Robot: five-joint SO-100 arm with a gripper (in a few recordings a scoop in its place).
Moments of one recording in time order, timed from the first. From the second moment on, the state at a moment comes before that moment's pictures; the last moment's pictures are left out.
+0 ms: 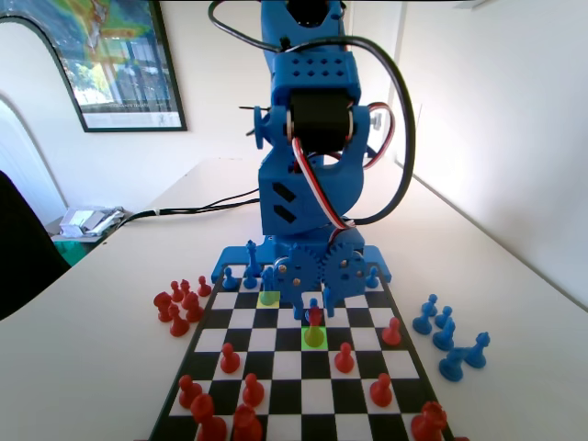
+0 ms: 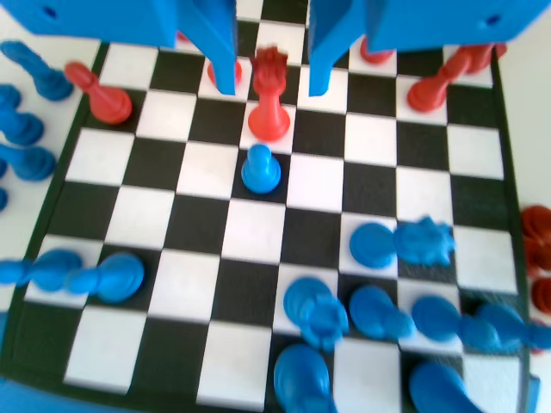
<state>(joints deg) -1.0 79.9 114.5 47.0 -95.8</state>
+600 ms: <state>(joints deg) -1.1 77.8 114.7 45.5 -95.8</state>
